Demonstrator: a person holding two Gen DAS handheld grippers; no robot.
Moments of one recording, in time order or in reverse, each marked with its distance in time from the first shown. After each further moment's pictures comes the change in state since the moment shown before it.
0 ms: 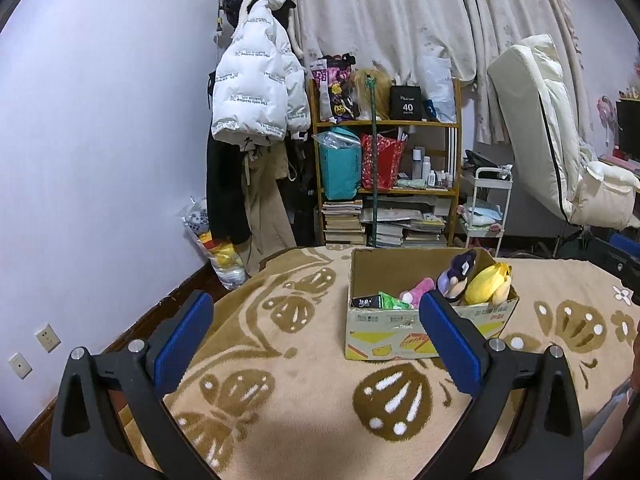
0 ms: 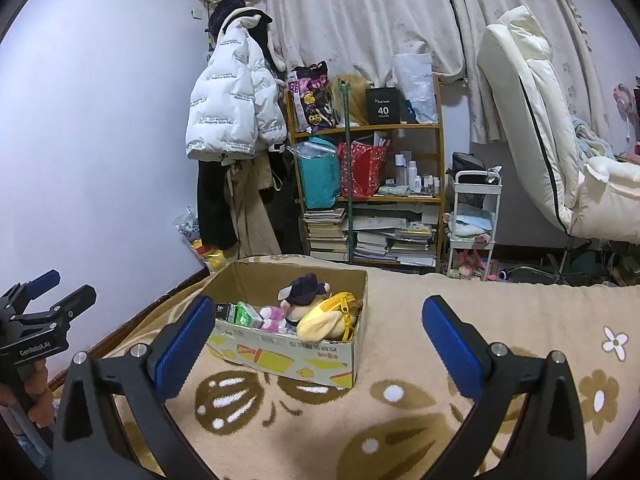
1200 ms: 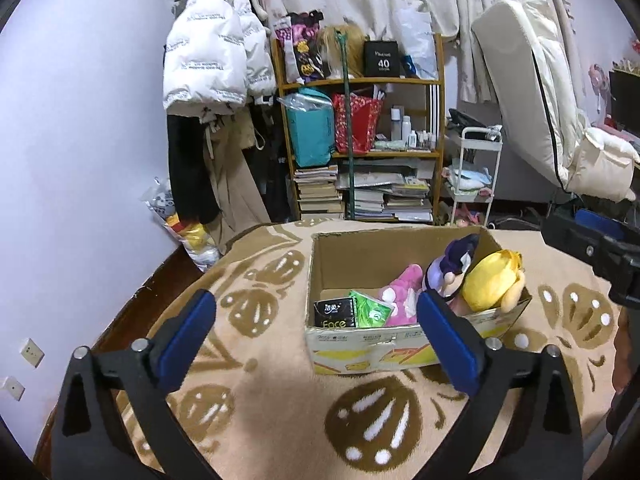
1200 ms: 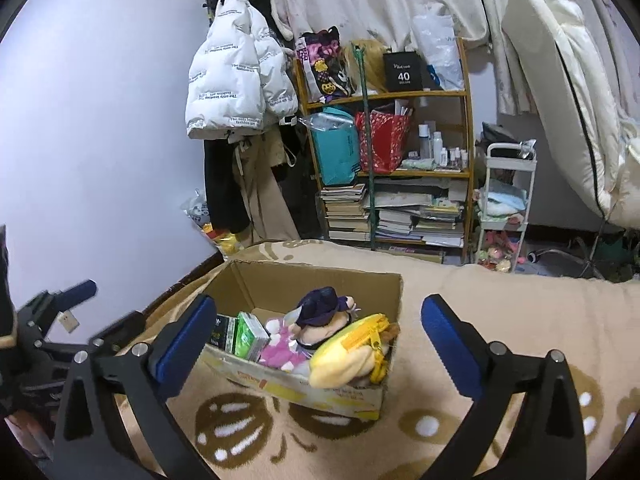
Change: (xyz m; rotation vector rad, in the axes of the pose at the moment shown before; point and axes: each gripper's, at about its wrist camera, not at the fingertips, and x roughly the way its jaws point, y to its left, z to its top) left arm 0.089 -0.040 0.014 0.058 0.127 -0.067; right arm 0.098 -0.004 0.016 0.012 0.096 0.078
